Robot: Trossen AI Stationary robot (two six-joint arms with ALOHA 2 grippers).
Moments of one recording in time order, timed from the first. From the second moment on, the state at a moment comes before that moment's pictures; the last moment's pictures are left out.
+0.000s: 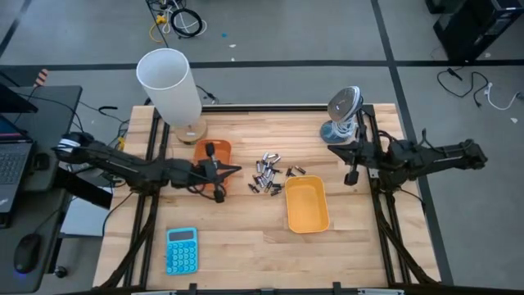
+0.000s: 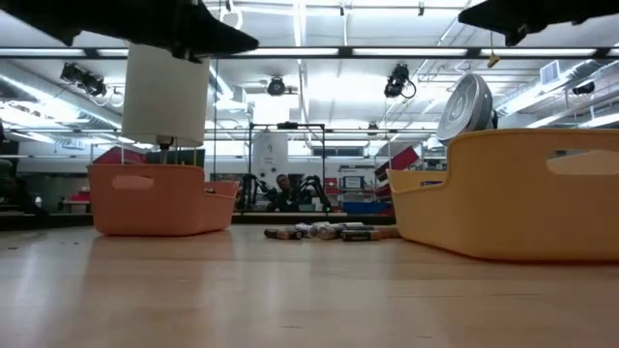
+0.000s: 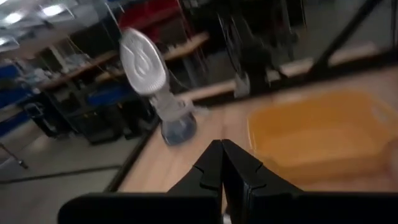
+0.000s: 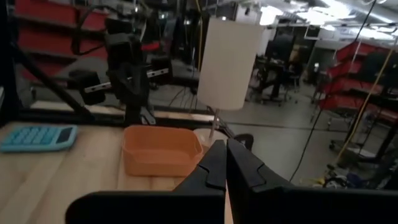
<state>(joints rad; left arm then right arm) -0.19 1.10 0.52 0.47 -0.44 0.28 0.14 0.47 0.48 -0.03 0.43 -0.18</state>
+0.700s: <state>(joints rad) -0.04 1.37 0.80 -0.05 -0.06 0.33 0.14 0.49 0.51 -0.11 0.43 -0.14</state>
